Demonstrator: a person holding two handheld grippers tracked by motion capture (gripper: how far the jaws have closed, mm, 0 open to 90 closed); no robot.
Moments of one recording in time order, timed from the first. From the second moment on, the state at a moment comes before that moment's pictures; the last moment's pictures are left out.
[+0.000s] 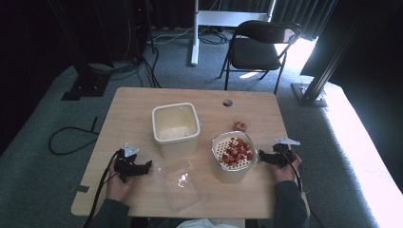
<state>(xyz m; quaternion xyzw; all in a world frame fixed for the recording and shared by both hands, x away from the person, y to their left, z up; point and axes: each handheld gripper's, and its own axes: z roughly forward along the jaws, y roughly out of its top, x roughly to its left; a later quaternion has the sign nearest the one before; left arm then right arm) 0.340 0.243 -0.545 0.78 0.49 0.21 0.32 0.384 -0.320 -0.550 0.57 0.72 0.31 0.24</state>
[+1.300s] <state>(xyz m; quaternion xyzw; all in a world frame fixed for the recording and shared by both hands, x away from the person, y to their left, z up) 0.327 0.234 -0.499 0.80 0.44 0.17 0.37 0.377 -0.319 -0.550 0.57 0.72 0.31 0.24</state>
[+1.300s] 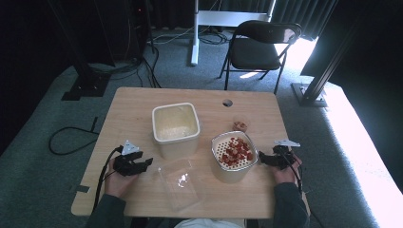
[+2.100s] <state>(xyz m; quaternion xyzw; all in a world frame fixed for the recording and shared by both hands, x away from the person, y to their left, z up) 0.318 0.171 -0.489 0.87 0.33 0.17 0.32 0.377 -0.319 -0.550 0.57 0.72 0.31 0.24</state>
